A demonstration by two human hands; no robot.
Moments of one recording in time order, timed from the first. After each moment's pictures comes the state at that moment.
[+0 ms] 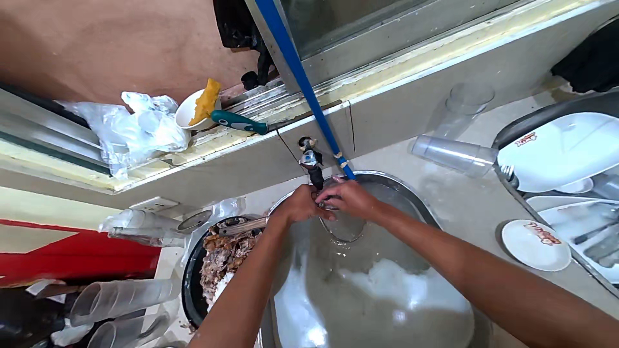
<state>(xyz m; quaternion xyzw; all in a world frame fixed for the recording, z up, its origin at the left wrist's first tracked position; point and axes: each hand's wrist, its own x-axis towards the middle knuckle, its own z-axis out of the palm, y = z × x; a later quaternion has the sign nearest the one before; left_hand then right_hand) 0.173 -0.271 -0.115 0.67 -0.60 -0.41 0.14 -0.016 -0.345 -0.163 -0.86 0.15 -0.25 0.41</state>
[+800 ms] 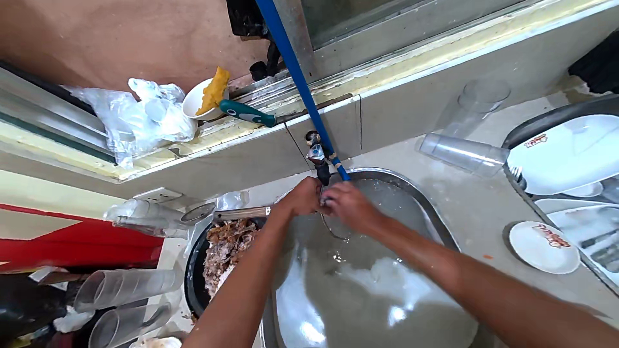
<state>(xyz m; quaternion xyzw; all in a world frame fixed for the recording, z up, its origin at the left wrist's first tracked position) 0.180 -0.272 -0.102 0.65 -0.65 -0.39 0.11 -0.013 -0.304 -0.149 -0.87 0.27 -0.26 0.33</state>
